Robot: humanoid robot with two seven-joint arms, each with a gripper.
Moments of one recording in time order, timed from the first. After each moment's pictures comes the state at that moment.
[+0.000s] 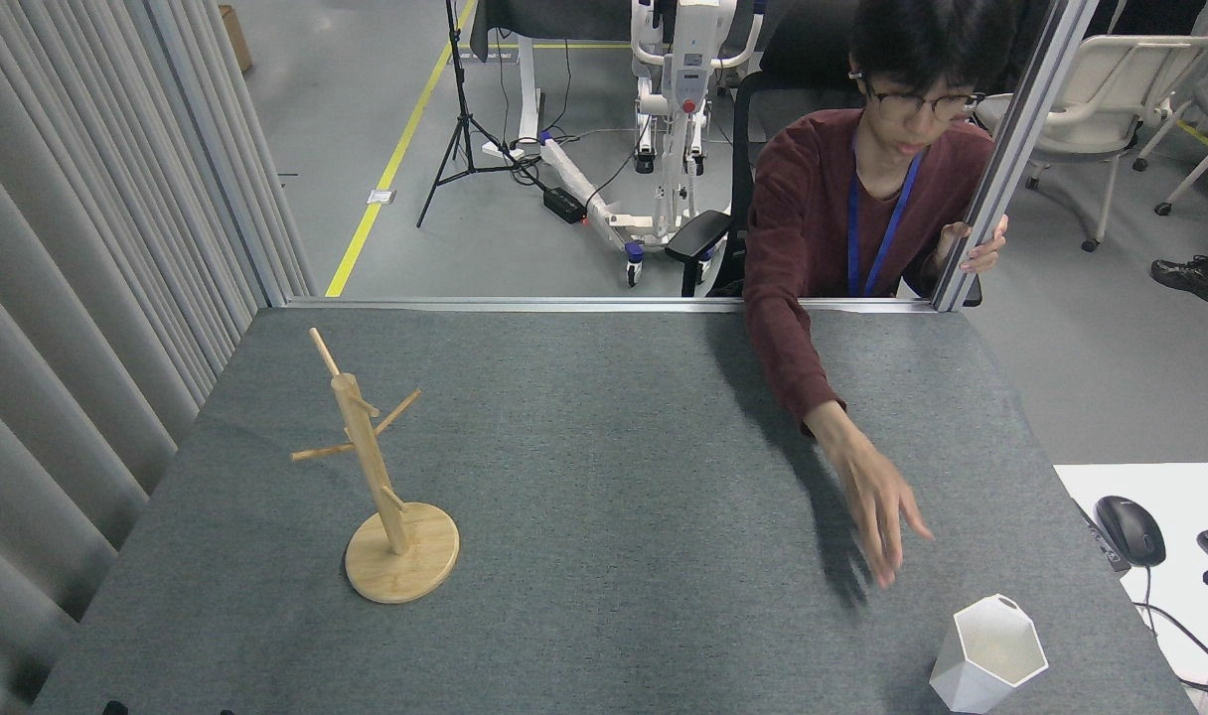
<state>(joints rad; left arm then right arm) 0.44 0.09 0.39 -1.68 -1.42 -0.47 0.34 0.49 0.03 -0.49 -1.55 1.42 -0.55 -0.43</state>
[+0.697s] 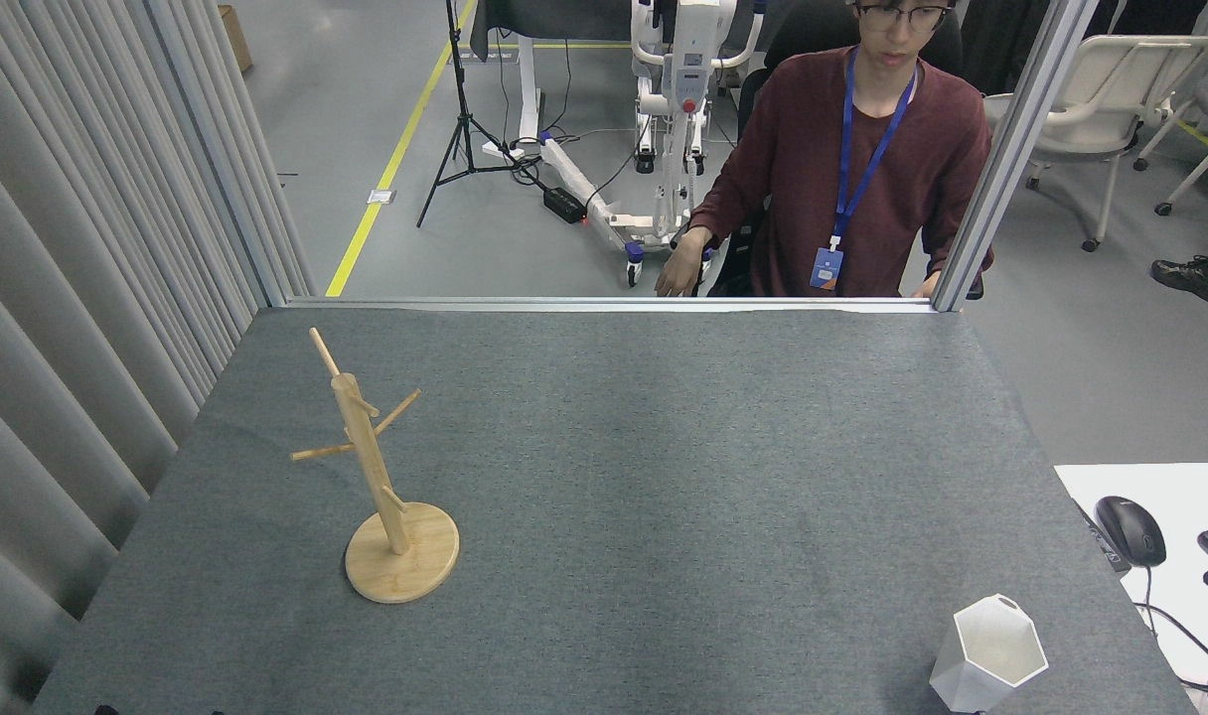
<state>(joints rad) 0.44 0.09 0.40 -1.68 -1.40 -0.46 0.34 0.32 0.02 -0.46 -1.46 1.50 -0.47 -0.39</state>
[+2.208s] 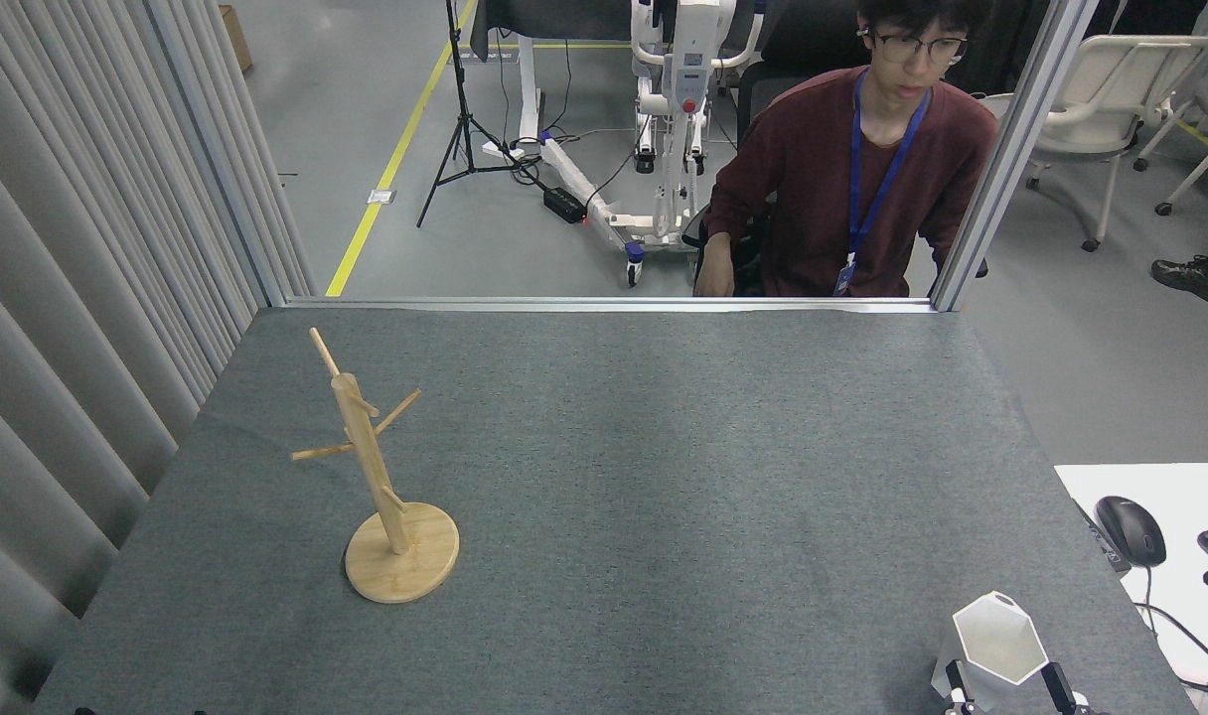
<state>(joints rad) 0.44 0.09 0.43 -1.68 -1.40 -0.46 0.35 0.19 -0.01 -0.42 -1.37 1.52 -0.45 -0.38</state>
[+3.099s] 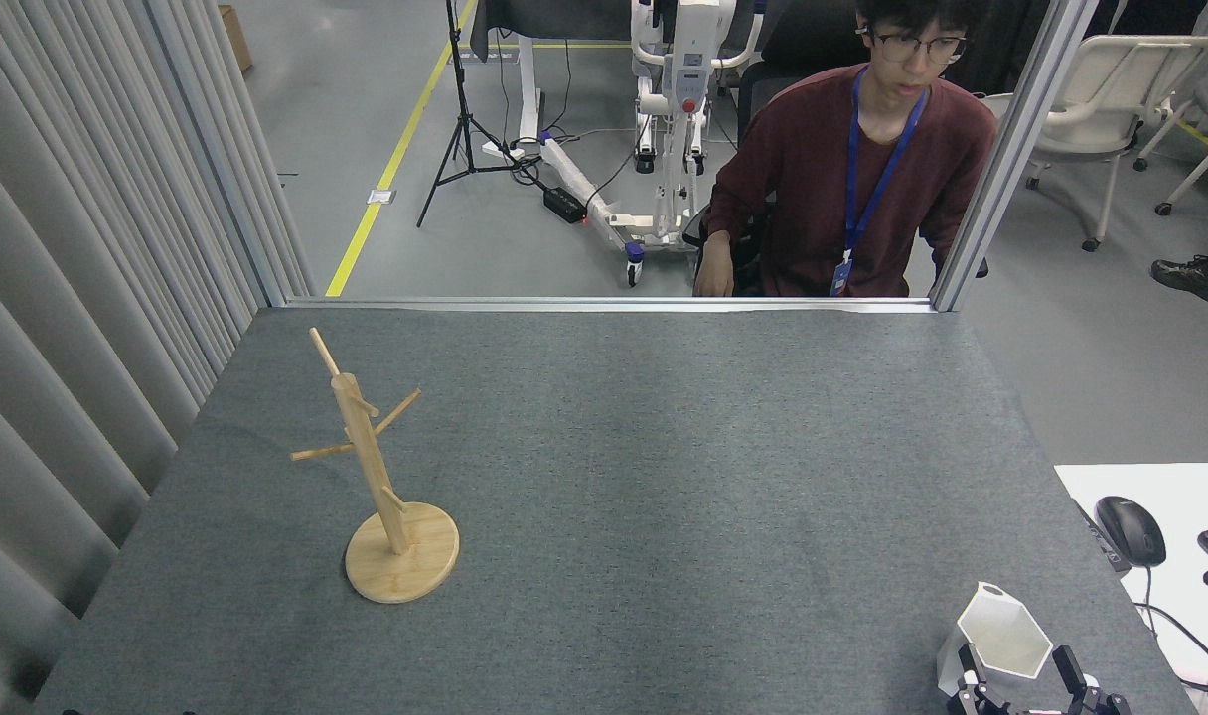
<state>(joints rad) 0.44 0.09 0.45 -1.68 -1.40 -0.46 0.35 0.14 -0.06 -0.42 -1.28 1.51 -0.45 -0.38</state>
